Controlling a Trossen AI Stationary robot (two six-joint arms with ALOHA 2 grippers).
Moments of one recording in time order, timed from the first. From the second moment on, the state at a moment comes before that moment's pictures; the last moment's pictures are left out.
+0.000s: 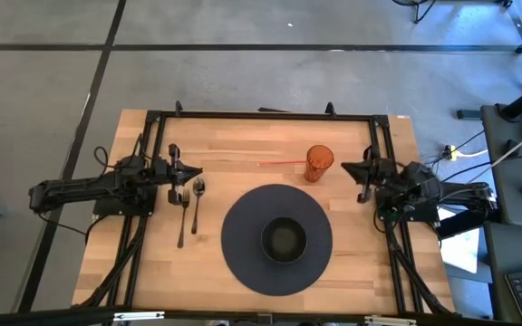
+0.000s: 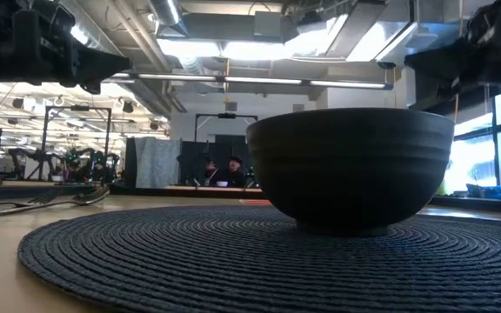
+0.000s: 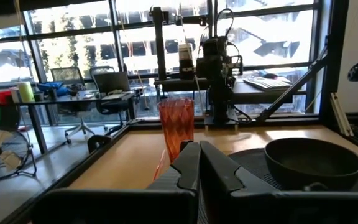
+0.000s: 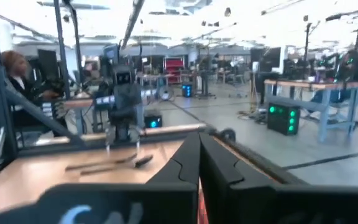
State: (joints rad) left arm 0.22 0.15 0.01 0.26 0.07 0.06; right arm -0.04 0.02 0.06 0.15 0.23 -0.02
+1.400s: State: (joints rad) left arm 0.22 0.15 0.01 0.13 -0.10 -0.10; right arm -0.38 2.13 1.96 -1.03 -0.11 -0.49
